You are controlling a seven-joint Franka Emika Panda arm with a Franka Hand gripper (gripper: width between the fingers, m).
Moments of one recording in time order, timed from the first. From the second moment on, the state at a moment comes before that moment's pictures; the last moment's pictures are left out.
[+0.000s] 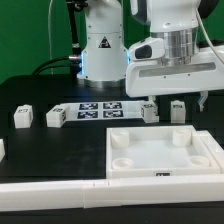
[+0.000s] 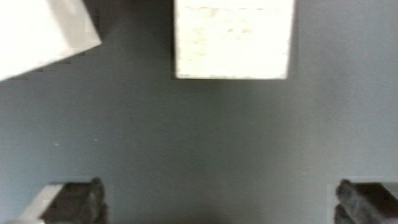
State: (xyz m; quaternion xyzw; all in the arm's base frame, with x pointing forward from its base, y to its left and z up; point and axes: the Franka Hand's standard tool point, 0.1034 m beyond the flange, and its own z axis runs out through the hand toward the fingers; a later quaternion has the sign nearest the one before) arm 0.423 0.131 0.030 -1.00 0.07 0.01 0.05
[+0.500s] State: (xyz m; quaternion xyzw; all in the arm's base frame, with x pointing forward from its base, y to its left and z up) arm 0.404 0.128 0.036 -0.98 0.05 0.22 0.03
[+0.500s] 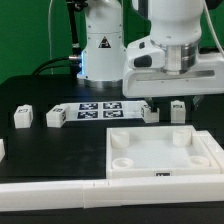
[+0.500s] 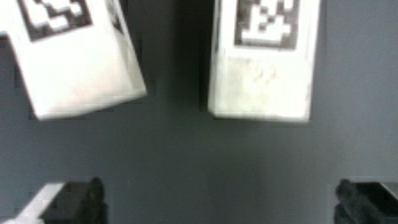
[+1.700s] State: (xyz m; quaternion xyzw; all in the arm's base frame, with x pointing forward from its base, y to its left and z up) arm 0.366 0.162 0.024 -0.91 0.03 0.41 0.00
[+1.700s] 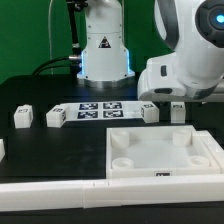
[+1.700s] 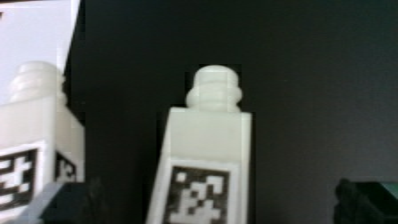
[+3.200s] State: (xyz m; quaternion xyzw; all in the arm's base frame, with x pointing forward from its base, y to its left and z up) arm 0.362 0.155 0.009 -0.91 0.02 0.41 0.01
